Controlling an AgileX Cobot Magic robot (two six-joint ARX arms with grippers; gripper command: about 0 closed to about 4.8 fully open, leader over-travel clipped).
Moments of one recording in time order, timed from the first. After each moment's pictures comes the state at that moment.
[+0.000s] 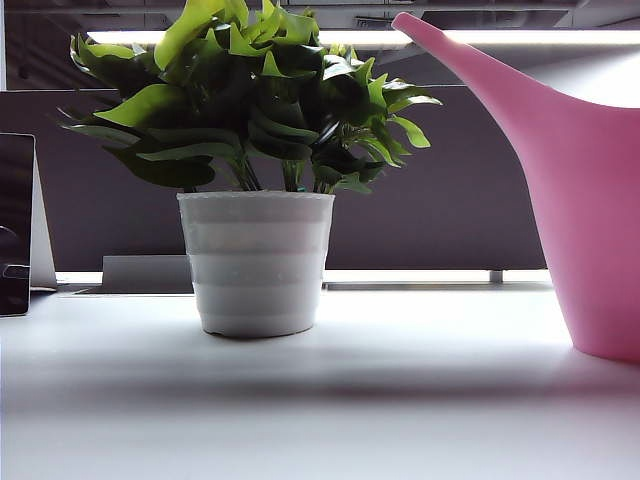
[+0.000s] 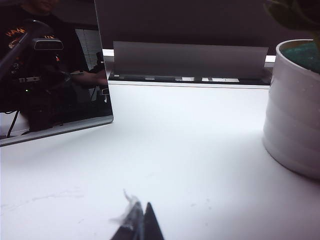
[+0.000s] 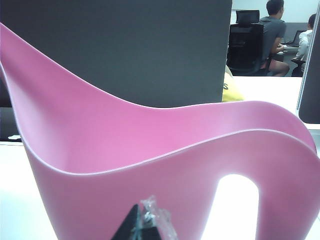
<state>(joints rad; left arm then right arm) -0.04 0.00 0.01 -0.11 -0.01 -0.02 0.09 0.00 0.01 0.11 0.00 0.00</state>
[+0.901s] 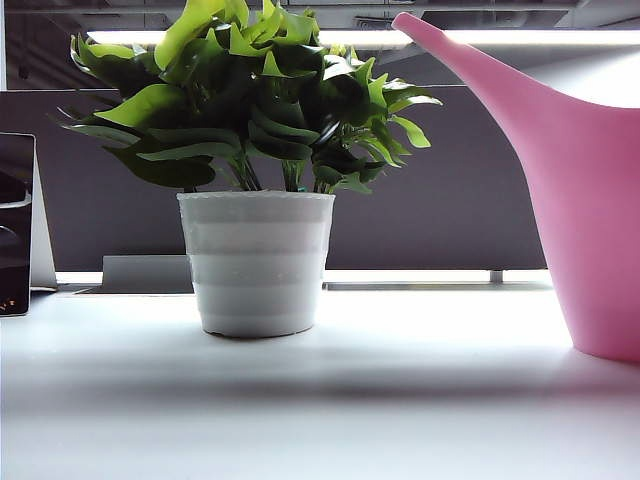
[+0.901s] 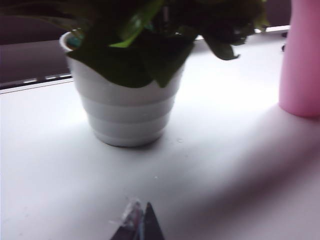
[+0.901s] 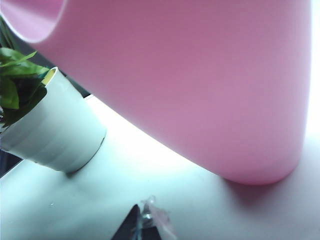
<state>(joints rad) -0.60 0.00 0.01 -0.11 -0.03 -0.02 0.09 0.00 0.03 -0.21 -0.27 0.59</state>
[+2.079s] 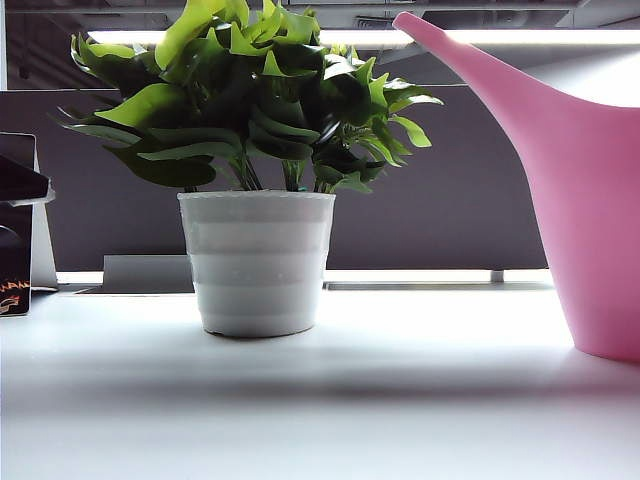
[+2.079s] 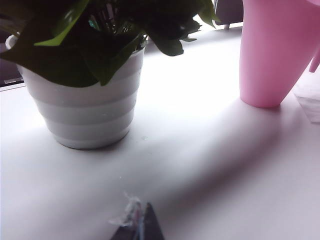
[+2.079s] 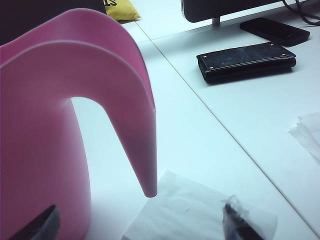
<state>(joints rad) -0.72 0.00 0.01 -0.11 -0.03 -0.02 0.09 0.03 0.23 -0.42 0.38 0.23</state>
